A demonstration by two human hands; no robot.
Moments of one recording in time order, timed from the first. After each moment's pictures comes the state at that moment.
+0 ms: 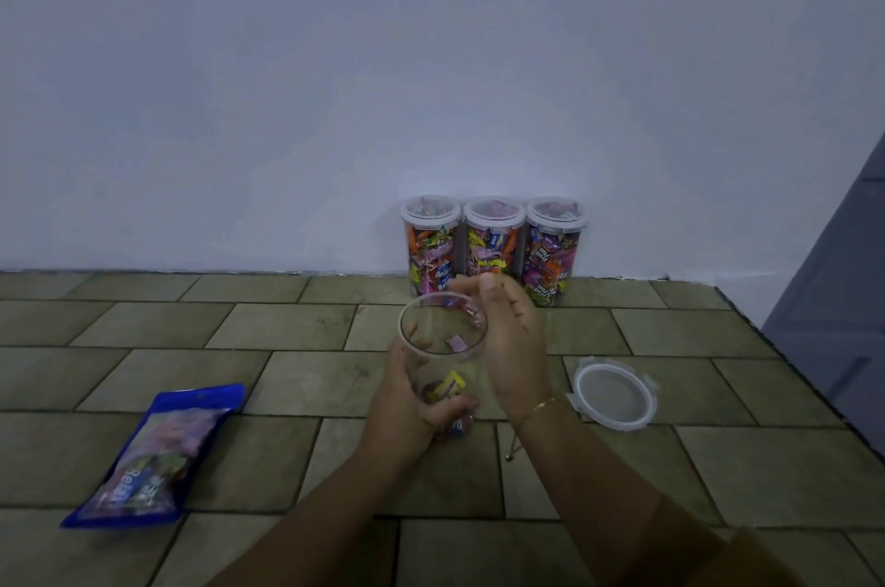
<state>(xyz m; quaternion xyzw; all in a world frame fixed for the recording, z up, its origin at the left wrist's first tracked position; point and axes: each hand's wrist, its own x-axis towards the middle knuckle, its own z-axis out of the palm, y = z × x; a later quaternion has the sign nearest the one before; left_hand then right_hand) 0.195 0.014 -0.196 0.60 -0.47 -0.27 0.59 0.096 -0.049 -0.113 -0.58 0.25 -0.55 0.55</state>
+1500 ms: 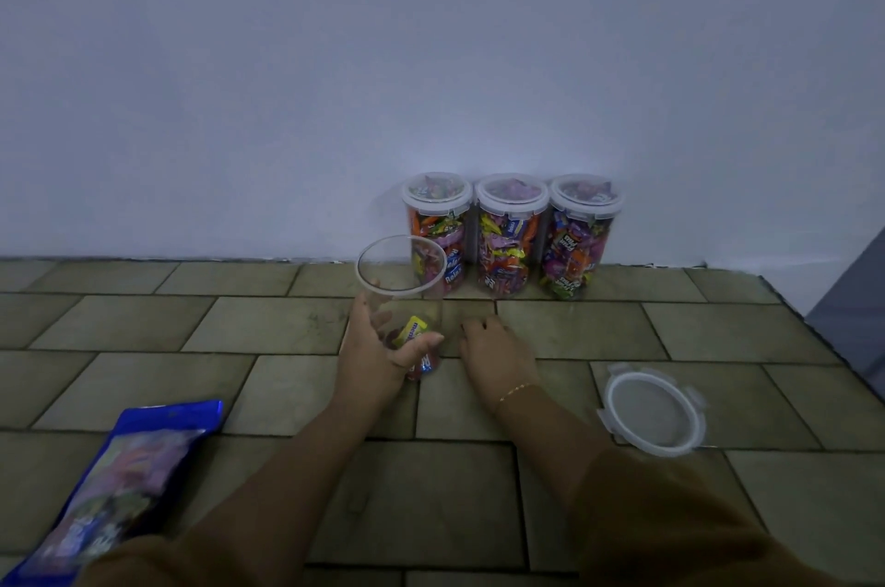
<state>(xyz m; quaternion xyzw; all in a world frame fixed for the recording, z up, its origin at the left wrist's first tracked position) 0.261 -0.040 -0.193 0.69 -0.40 -0.19 0.57 0.140 -0.134 -0.208 -0.88 0.45 -0.10 0.08</state>
